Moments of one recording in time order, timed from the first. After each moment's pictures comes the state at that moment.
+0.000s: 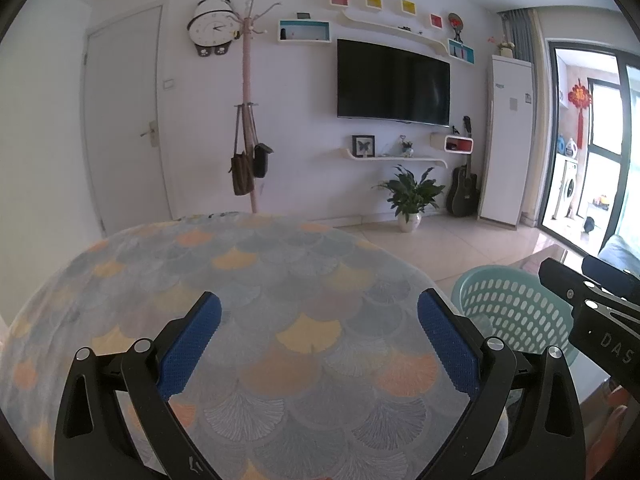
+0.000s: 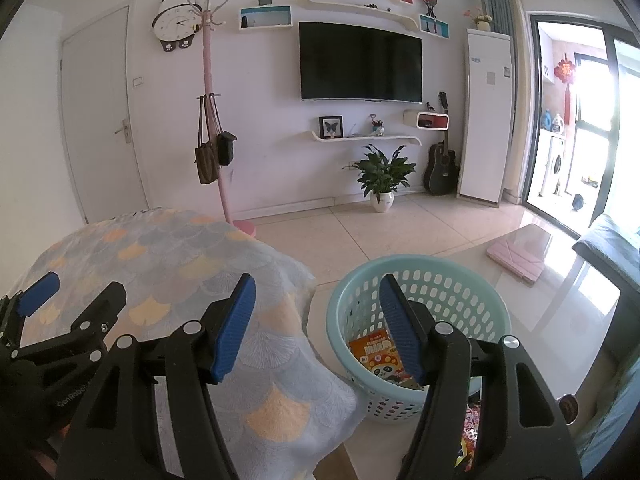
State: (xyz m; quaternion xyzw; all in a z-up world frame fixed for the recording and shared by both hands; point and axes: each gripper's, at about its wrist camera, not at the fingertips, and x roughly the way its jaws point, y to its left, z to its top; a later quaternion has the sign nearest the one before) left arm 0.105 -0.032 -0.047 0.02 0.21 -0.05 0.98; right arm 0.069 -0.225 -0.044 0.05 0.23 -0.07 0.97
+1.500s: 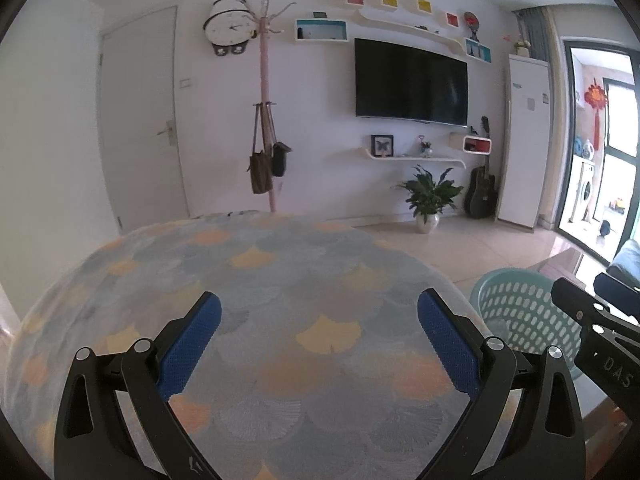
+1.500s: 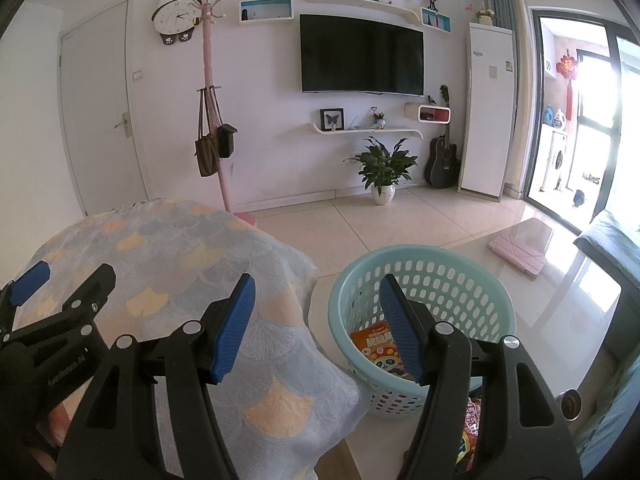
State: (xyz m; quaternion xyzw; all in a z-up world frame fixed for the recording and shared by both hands) left arm 0.105 -0.029 -0.046 0.02 0.21 -0.02 0.98; right arm 0.071 -0.225 -0.052 0.05 0.24 -0.07 0.97
